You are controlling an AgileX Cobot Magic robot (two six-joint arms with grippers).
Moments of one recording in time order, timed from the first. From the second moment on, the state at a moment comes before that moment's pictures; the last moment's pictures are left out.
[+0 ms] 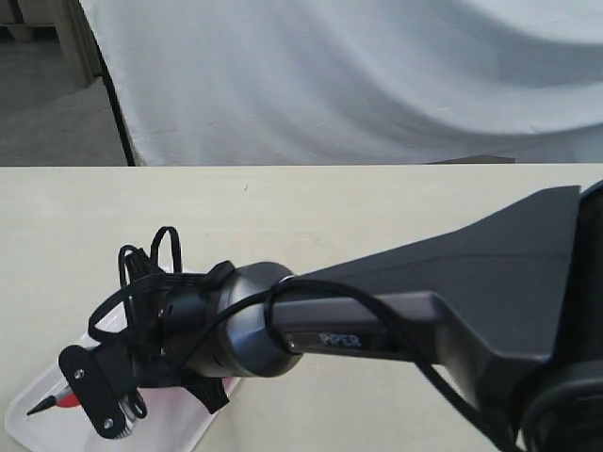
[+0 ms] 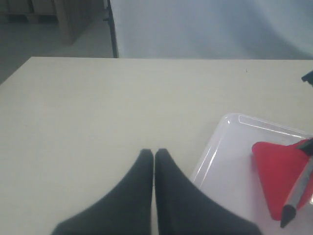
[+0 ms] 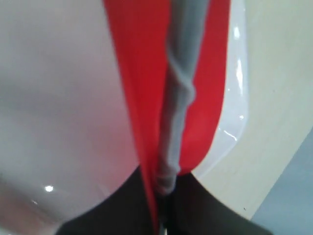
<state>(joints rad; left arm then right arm) -0.02 0.00 0.00 0.05 0.35 -0.07 1.07 2.17 -1.46 -0.93 0.50 -0.44</state>
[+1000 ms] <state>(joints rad) -0.02 0.00 0.00 0.05 0.35 -0.07 1.11 2.10 -1.47 -0.76 0.60 -0.37</state>
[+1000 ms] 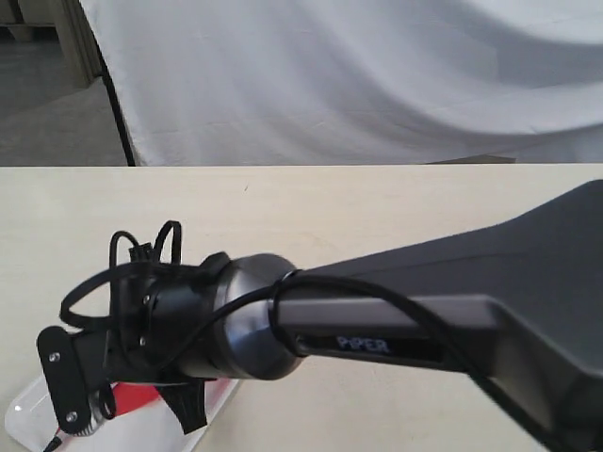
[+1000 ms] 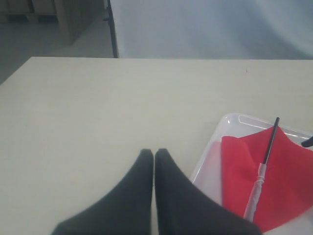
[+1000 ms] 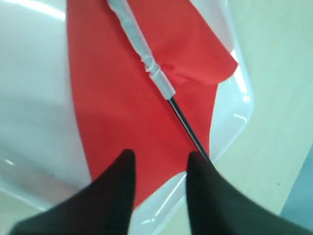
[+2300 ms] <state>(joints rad) -0.02 0.00 0.00 0.05 0.35 -0.07 -0.20 0.89 -0.75 0.02 0.54 -0.05</state>
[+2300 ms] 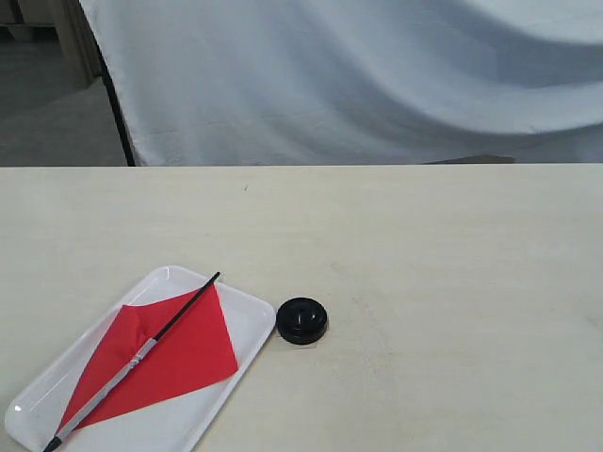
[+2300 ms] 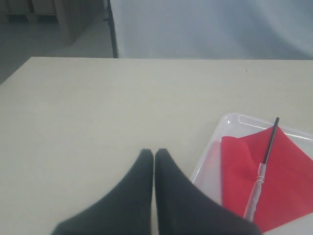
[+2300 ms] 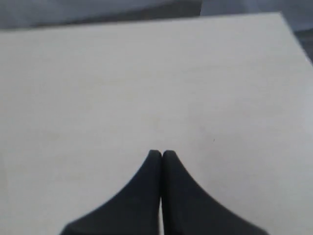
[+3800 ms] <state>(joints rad) -0.02 0.00 0.00 0.05 0.35 -0.07 0.02 0.00 -0.07 0.05 0.06 0.08</state>
